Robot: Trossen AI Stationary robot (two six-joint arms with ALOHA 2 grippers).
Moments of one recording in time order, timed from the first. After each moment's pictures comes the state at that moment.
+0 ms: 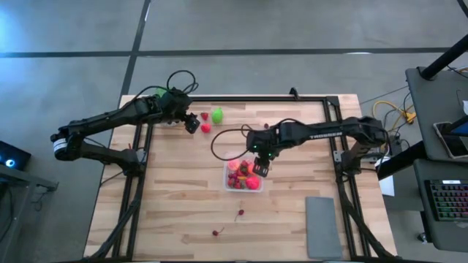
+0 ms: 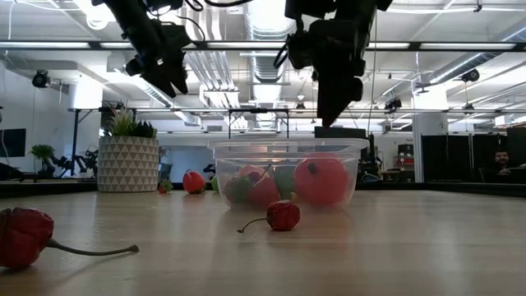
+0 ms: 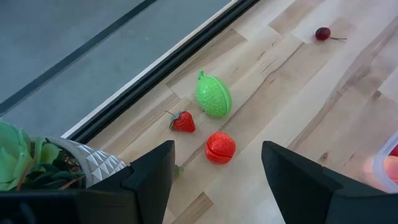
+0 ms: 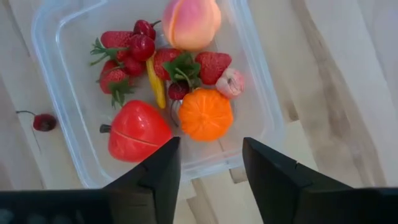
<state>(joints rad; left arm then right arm) 0.44 1.13 1.07 -0.77 -0.29 -0.25 -0.03 1.72 1.37 -0.89 -0.05 0.35</state>
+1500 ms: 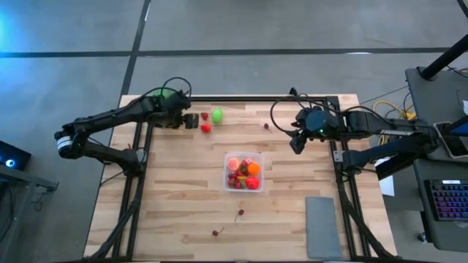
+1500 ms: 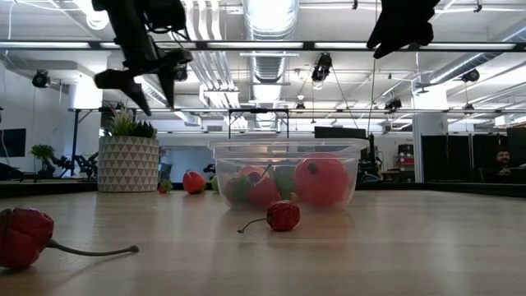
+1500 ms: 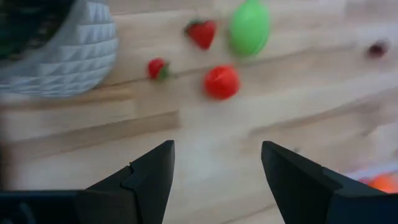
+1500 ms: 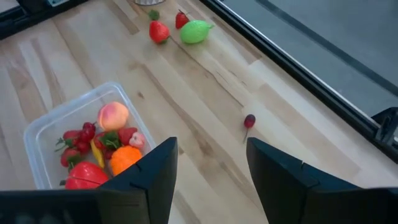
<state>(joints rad) 0.46 1.19 1.08 -0.98 -0.16 -0.93 -0.04 1.04 1.11 -0.88 0.37 0.45</state>
